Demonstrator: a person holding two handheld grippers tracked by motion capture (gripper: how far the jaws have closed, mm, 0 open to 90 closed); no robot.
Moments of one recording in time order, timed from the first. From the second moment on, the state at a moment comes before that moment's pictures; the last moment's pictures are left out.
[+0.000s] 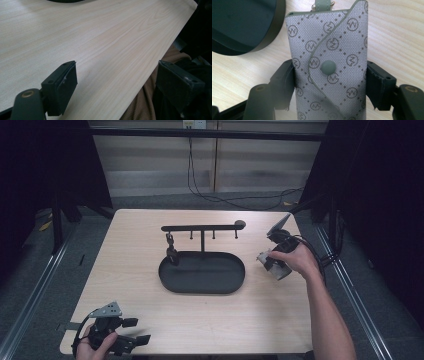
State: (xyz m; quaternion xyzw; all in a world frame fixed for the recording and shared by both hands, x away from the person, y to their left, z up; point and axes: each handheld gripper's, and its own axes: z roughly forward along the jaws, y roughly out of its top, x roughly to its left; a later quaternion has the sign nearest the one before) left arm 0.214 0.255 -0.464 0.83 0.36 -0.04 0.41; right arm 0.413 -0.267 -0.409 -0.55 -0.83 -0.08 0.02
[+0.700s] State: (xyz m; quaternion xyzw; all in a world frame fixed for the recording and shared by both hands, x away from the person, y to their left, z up) left arm 0.214 0.256 -0.463 0.83 0.37 -0.04 0.42; right arm 0.396 -0.262 -0.376 -0.56 -0.82 -0.13 0.02
